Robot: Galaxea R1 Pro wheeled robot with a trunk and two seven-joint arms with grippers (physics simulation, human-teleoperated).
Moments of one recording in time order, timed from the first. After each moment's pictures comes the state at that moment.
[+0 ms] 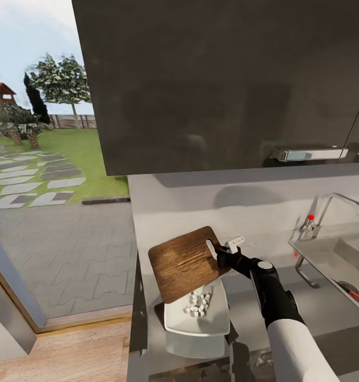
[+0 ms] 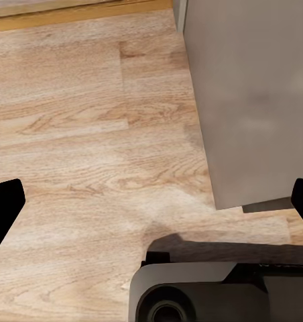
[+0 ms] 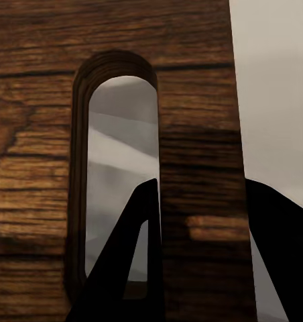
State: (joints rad) left arm -0.04 0.05 -0.22 -0.23 0.23 -0.50 0.04; right arm -0.67 0.12 -0.30 -0.95 0.47 0.21 0.68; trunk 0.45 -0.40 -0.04
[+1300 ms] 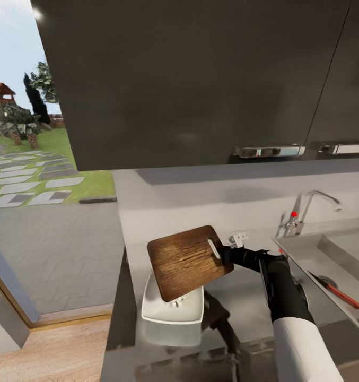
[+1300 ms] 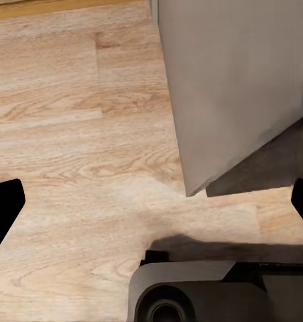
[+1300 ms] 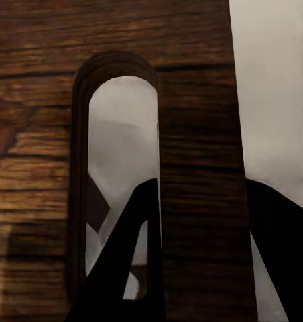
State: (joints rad) left arm -0.04 0.05 -0.22 -0.23 0.23 -0.50 0.04; right arm -0.67 0.11 -0.31 -1.13 0.48 0.54 0.87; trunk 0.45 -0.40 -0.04
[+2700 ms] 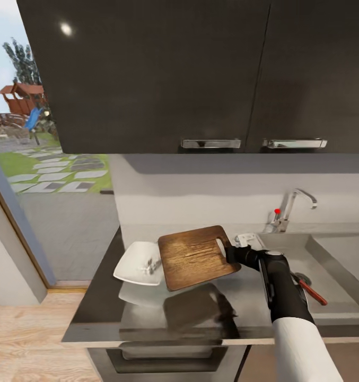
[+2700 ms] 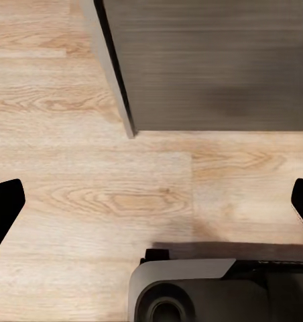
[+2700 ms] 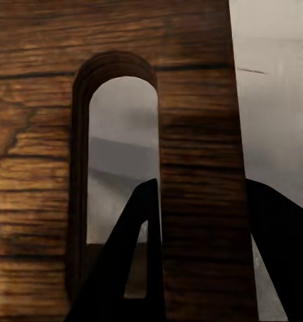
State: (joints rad) left arm -0.04 0.05 -0.22 -0.23 0.23 -0.50 0.04; right arm -0.67 0.11 -0.31 -1.13 0.48 0.58 0.68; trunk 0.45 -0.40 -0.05
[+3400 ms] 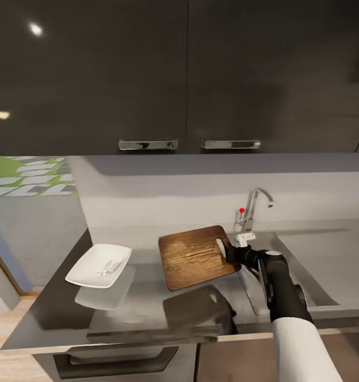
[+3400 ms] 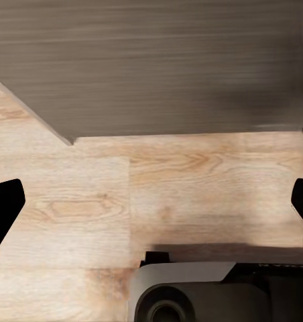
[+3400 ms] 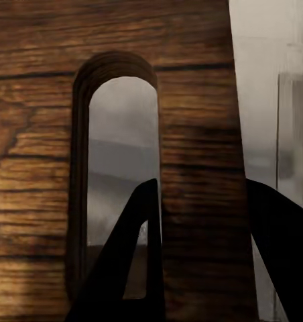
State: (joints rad) left arm -0.04 0.05 -0.22 -0.23 0.23 -0.50 0.04; right arm -0.67 0.11 -0.31 -1.13 0.48 0.58 0.66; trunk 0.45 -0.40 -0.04
